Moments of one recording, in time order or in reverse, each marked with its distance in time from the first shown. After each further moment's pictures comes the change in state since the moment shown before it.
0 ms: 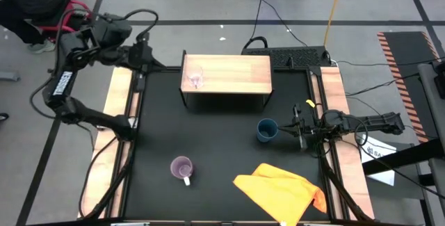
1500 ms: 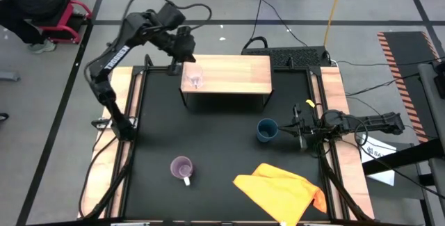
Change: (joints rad) left arm 0.097 0.444 0.194 -0.045 0.045 0.296; right arm 0.000 0.000 0.000 -0.006 0.000 0.008
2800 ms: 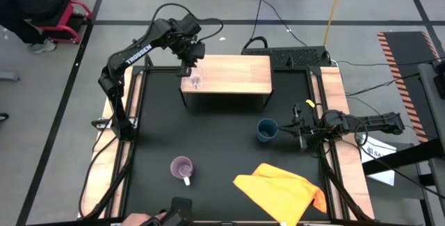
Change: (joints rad) left arm 0.048 0.119 -0.212 0.122 -0.193 -0.006; right arm 0.000 0.000 0.000 0.000 0.000 -0.007
